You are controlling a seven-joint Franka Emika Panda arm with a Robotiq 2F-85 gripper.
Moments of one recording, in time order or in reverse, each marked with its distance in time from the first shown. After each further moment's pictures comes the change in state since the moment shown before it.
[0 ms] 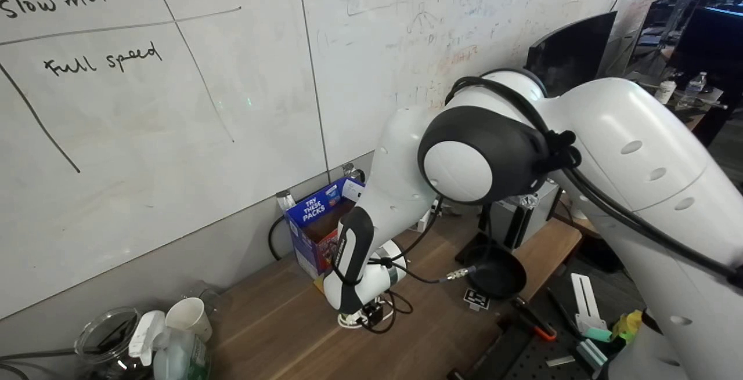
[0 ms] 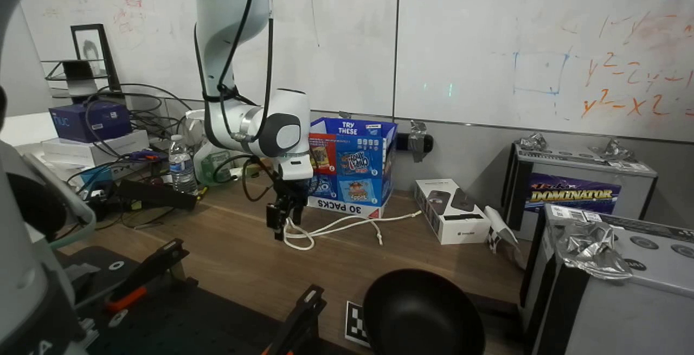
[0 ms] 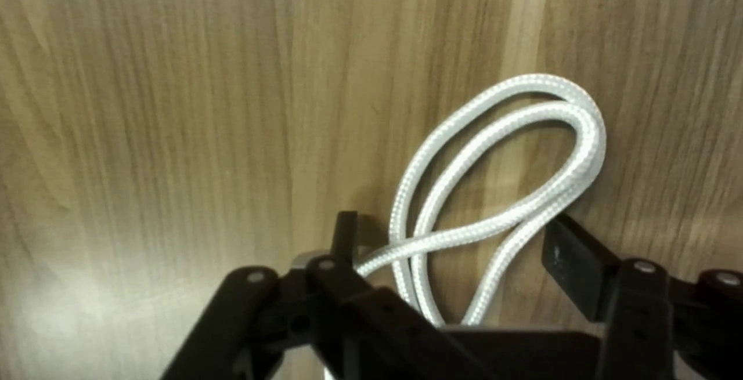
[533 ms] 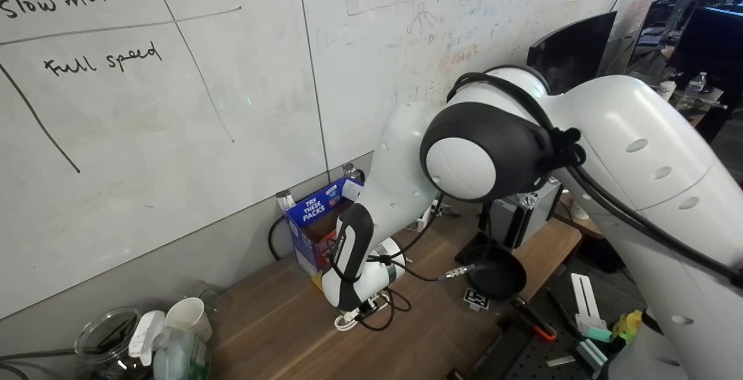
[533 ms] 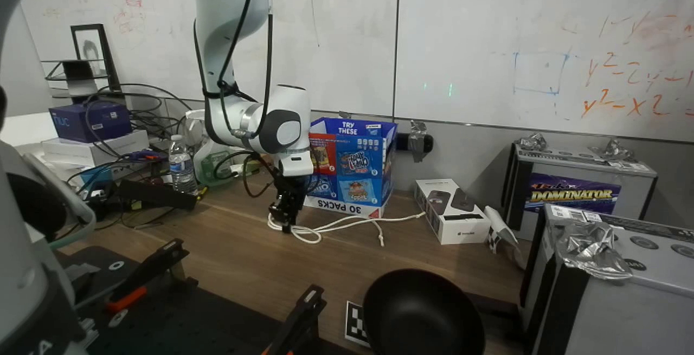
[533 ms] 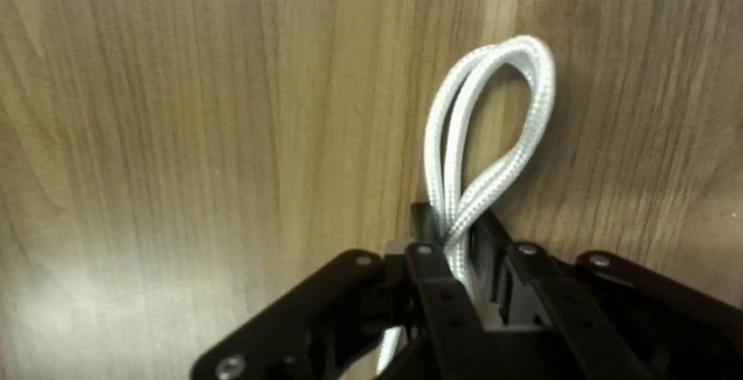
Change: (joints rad) arm 0.000 -0.014 0.000 0.000 0.000 0.000 0.000
